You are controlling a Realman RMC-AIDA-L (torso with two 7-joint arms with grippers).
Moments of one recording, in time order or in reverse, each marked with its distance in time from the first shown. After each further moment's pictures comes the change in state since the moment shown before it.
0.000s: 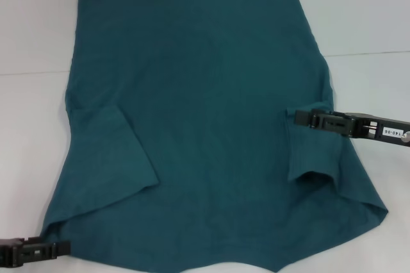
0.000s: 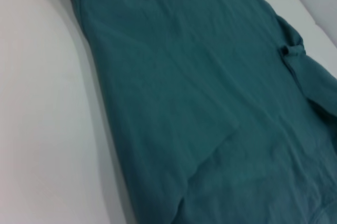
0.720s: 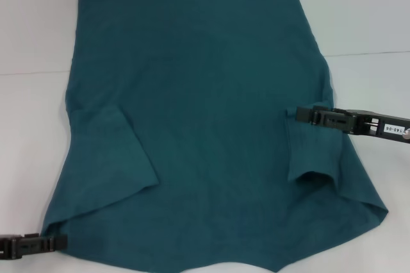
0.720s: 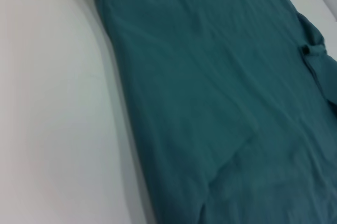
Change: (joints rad) left arm -0.023 0.005 0.003 0.000 0.035 -0.032 -0.054; right arm 0.004 -0.005 0.002 0.000 0.003 0.005 0.000
